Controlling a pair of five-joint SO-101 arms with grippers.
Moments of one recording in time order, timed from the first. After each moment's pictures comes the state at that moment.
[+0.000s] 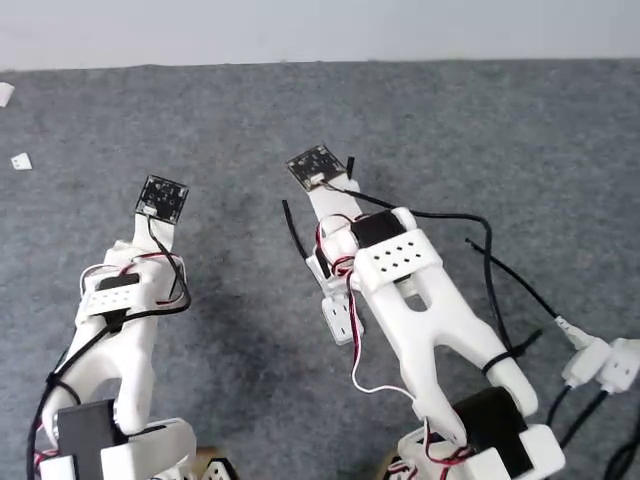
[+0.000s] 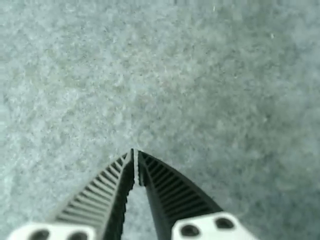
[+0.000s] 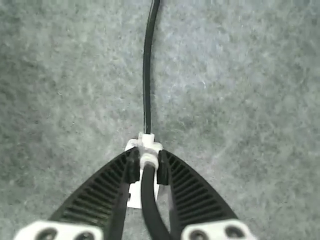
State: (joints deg) left arm -16.3 -9.9 56.8 23.1 -24.5; right arm -27.7 -8.1 23.5 65.7 6.7
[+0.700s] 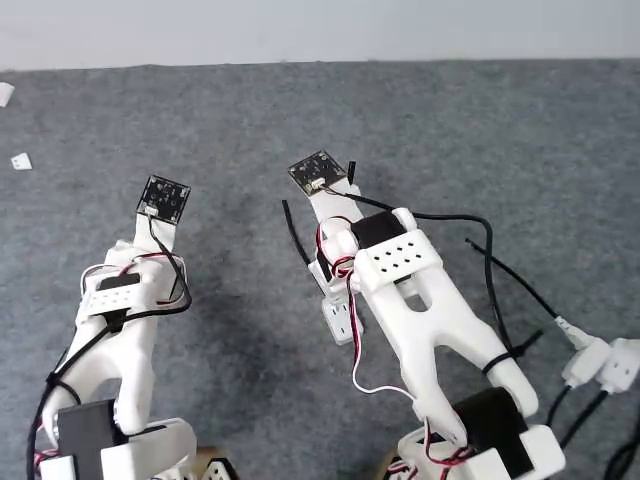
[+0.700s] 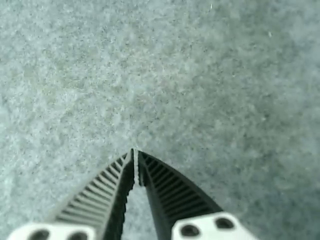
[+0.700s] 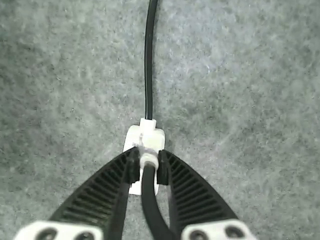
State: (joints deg) left arm -16.2 -9.9 56.8 23.1 -24.7; right arm -27.4 -8.1 23.5 68.6 6.7
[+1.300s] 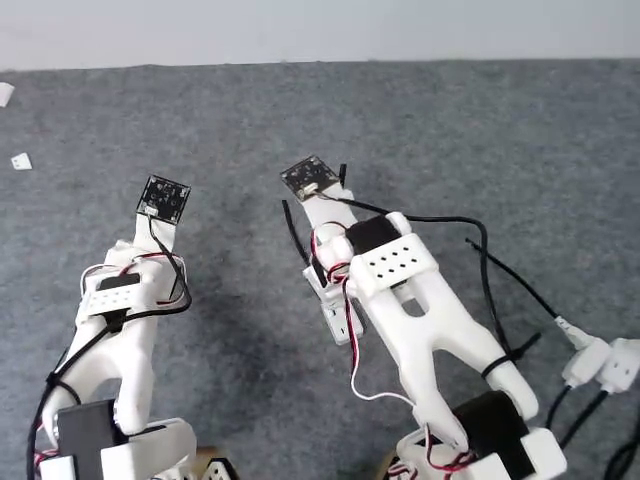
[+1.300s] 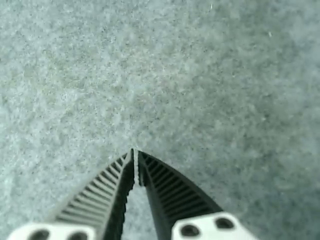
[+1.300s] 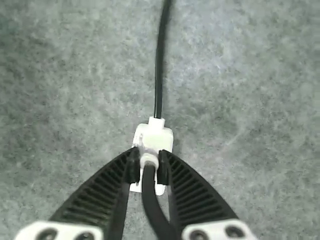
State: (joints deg) left arm -16.2 -9.9 56.8 23.1 -24.7; right arm -29.5 -9.1 24.4 68.7 7.3
